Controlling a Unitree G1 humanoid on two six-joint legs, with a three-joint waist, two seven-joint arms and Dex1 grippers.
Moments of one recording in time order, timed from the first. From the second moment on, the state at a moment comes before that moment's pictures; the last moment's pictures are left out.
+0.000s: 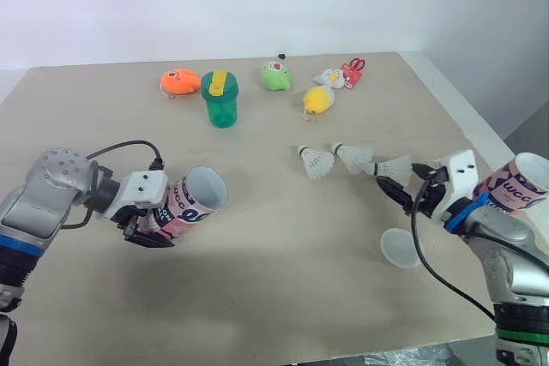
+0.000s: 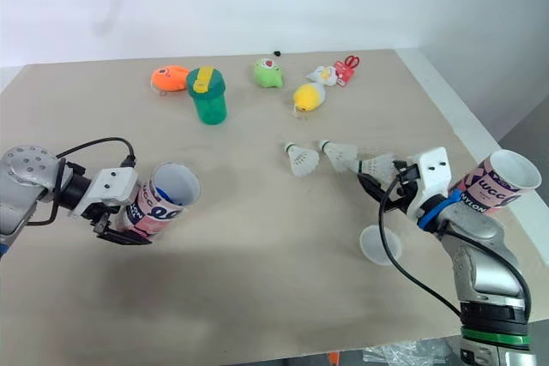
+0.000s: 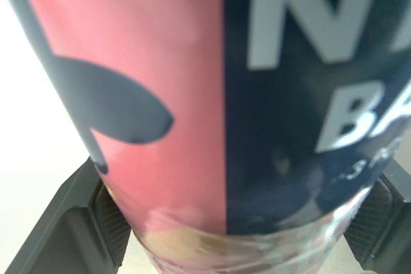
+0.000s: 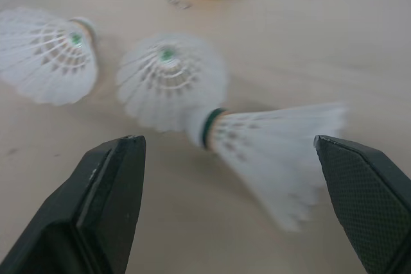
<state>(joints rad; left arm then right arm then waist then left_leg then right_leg) -0.52 1.03 -0.22 0.06 -0.18 0.22 -1.53 -0.22 -0.63 -0.26 -0.03 0.39 0.46 0.63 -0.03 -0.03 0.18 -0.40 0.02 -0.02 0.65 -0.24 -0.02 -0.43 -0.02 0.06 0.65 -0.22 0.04</state>
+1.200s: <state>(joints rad) -0.50 1.03 -0.21 0.02 -0.16 0.24 -1.53 -0.19 -0.65 -0.30 -0.03 0.48 0.50 0.71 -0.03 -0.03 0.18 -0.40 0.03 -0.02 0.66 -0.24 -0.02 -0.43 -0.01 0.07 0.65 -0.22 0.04</state>
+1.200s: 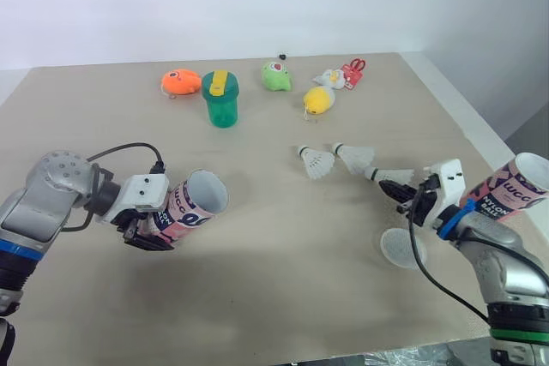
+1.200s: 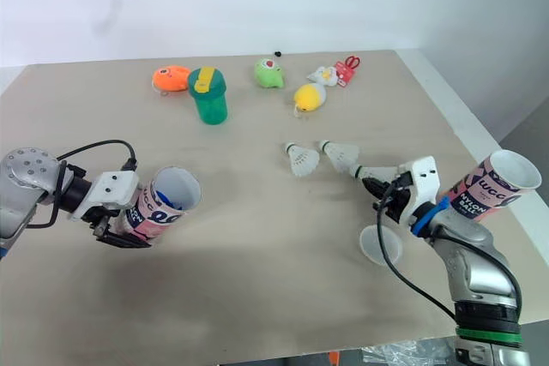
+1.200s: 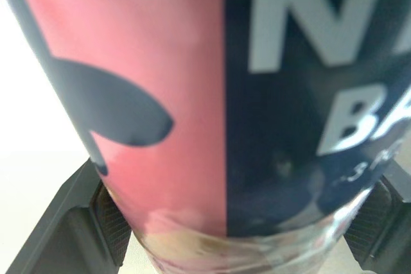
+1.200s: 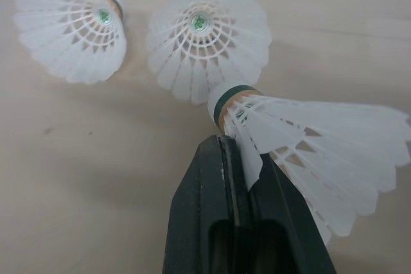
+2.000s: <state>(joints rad) -0.61 0.96 -0.25 0.06 -0.09 0.29 -1.49 -0.79 -0.60 0.35 -0.33 0.45 0.63 0.90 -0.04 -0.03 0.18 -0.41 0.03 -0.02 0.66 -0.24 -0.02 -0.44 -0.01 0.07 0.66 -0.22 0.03</state>
